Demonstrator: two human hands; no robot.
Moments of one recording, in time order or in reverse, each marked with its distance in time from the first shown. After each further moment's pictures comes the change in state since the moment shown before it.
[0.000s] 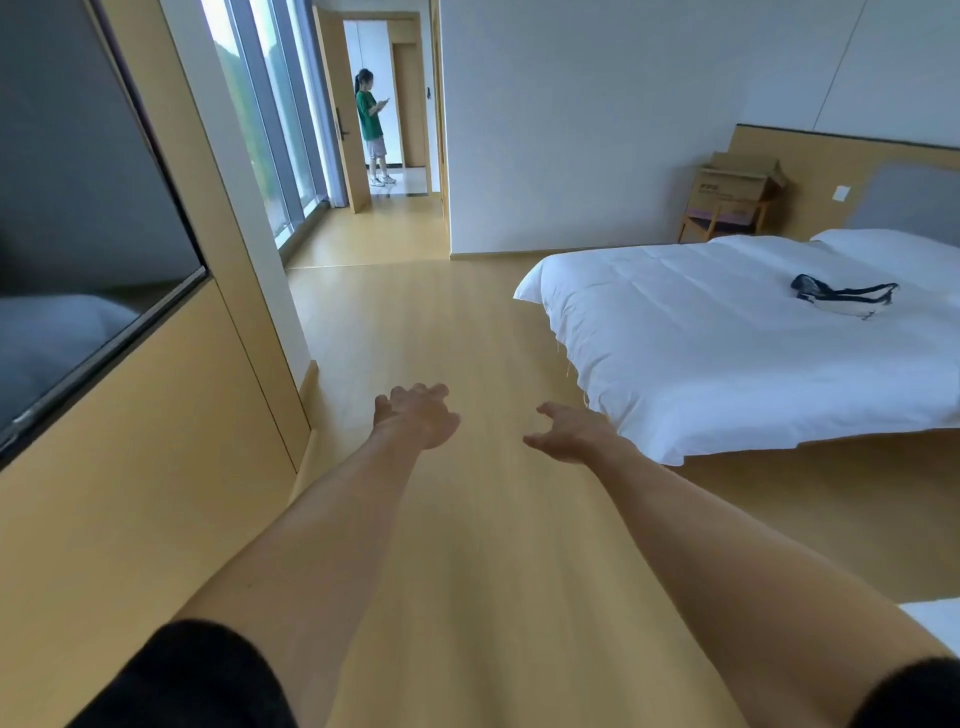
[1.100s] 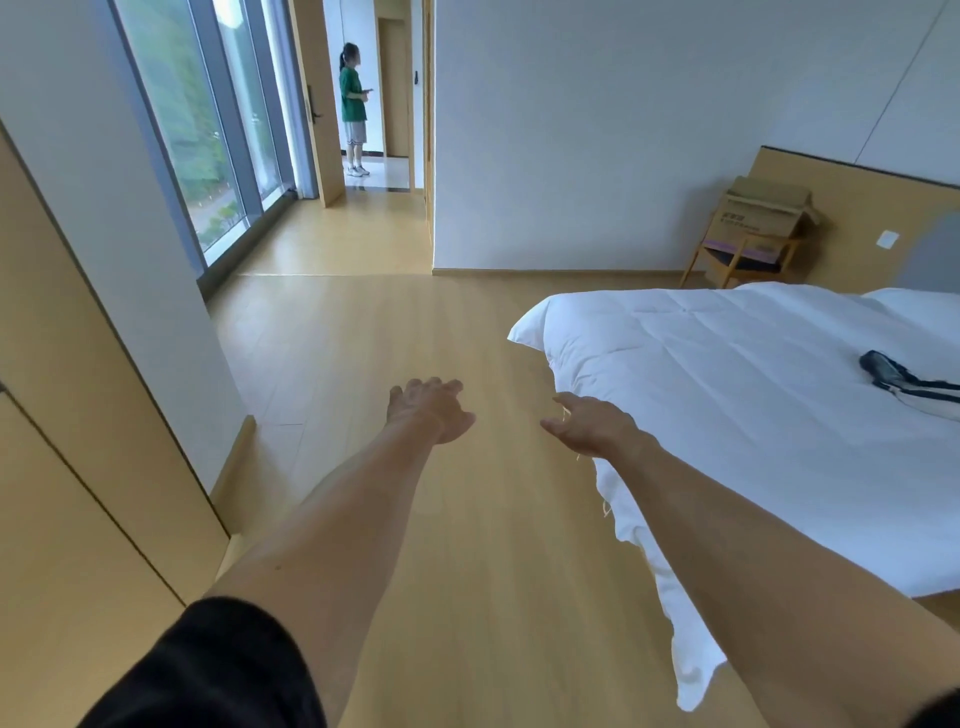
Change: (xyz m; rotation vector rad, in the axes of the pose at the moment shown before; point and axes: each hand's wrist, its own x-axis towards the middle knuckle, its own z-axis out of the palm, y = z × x) left_hand 0.585 0.004 -0.101 -0.071 0.022 0.098; right_hand 0.556 -0.034 -0.156 -0.083 0.030 0.049
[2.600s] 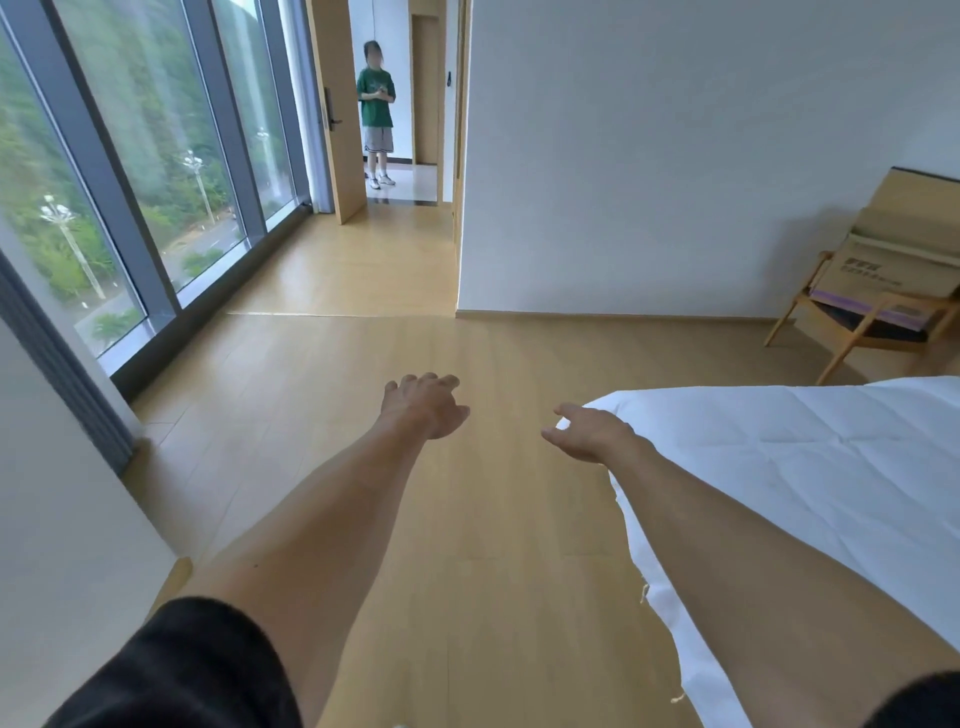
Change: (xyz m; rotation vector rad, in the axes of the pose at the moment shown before) left_hand 0.719 -0.090 -0.115 -0.035 0.026 -0.068; right_hand 0.730 -0.090 -0.133 -0.024 -0.094 -0.034
